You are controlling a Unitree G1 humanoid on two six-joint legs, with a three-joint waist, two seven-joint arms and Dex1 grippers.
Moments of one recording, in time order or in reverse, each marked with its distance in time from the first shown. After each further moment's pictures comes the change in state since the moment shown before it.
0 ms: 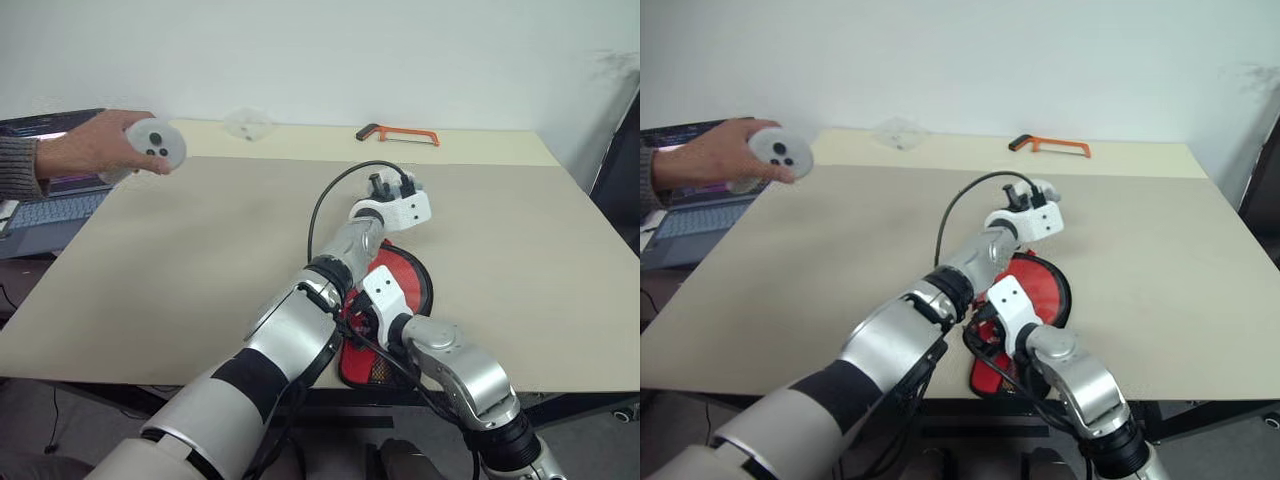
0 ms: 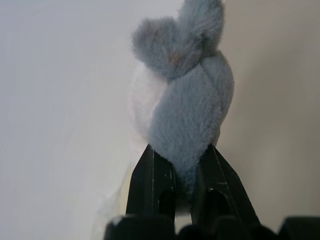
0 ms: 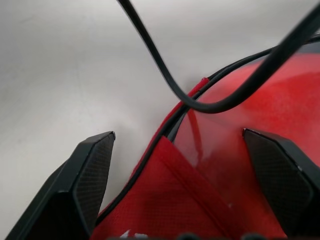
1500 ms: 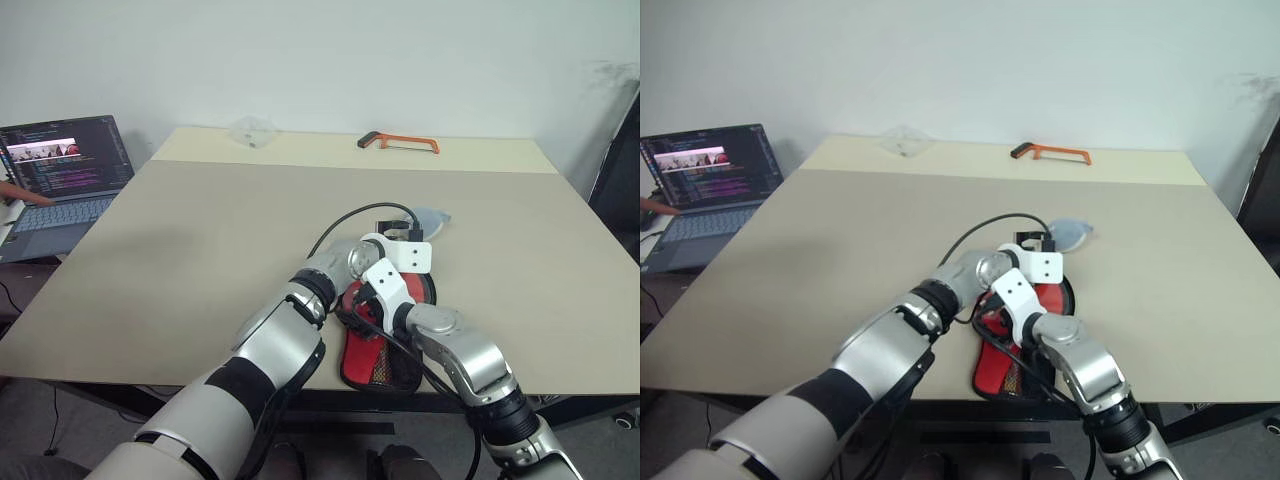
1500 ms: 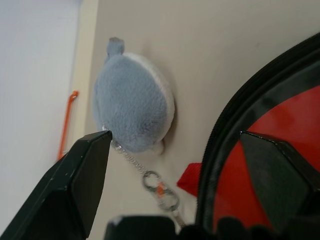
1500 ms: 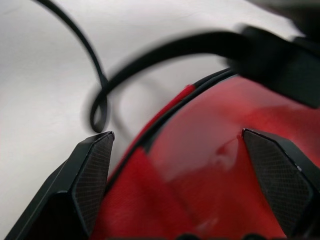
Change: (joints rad) left arm 0.106 0.105 -0.008 -0.035 -0.078 -0.355 -0.580; right arm -0.125 -0.062 -0.045 0.195 0.005 -0.088 0.098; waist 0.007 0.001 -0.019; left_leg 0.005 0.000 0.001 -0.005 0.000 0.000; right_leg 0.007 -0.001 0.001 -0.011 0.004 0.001
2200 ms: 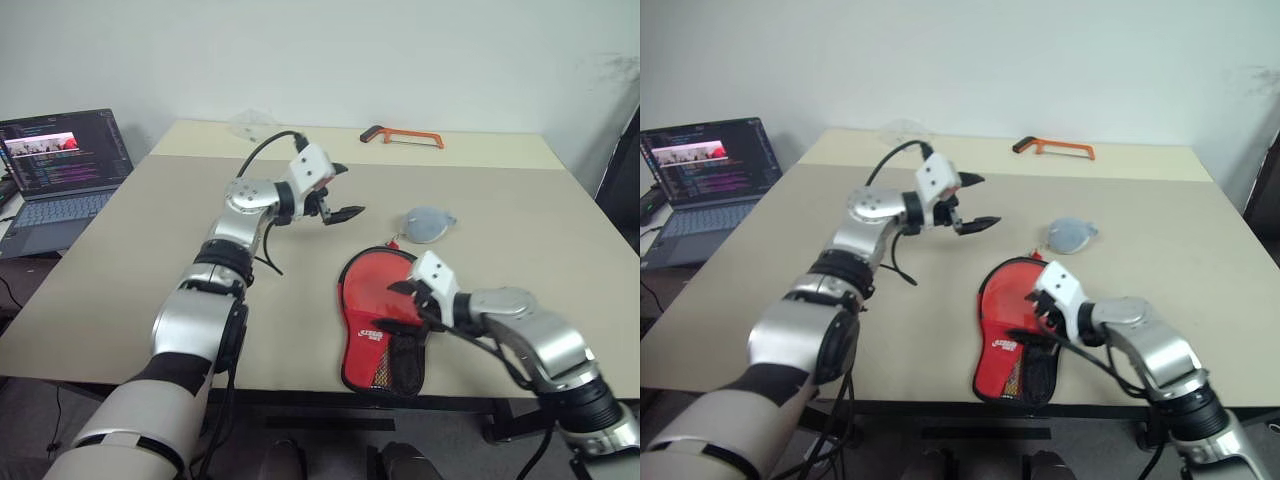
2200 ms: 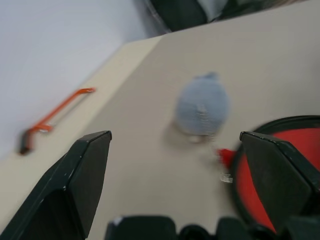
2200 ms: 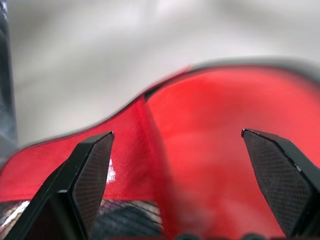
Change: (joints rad) left arm 0.206 0.349 0.415 -0.433 -0.619 0.170 -0.752; right arm -0.055 -0.438 -0.217 -0.116 0.277 -0.030 0.471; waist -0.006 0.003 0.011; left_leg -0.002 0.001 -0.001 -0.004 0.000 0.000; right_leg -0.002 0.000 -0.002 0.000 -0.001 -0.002
